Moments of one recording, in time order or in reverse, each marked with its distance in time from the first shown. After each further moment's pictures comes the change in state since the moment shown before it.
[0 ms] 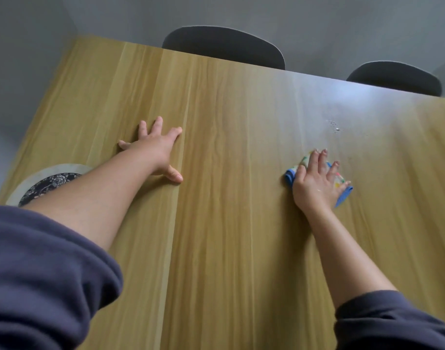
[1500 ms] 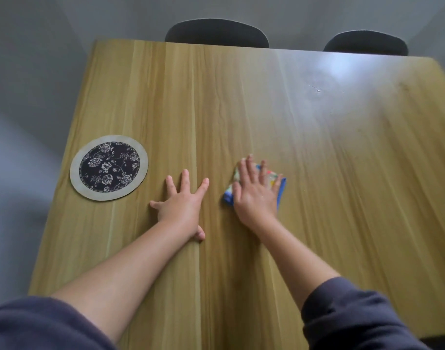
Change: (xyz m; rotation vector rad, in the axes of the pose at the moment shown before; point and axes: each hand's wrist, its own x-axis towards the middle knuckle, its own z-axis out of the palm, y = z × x) left_hand -0.187 -0.004 0.114 0.158 -0.106 0.109; right_hand -0.205 -0.036 0.040 -0.012 -0.028 -0.386
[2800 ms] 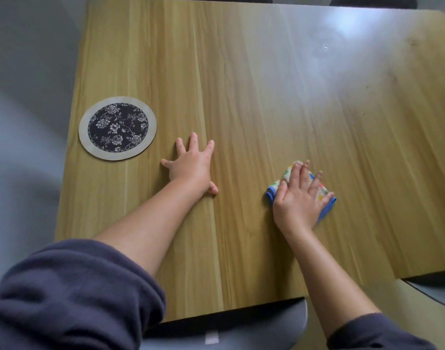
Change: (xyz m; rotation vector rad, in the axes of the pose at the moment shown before) left_hand -0.011 -0.009 0.006 -0.113 0.083 0.042; right_hand -0.108 0.032 0.012 0.041 0.023 0.455
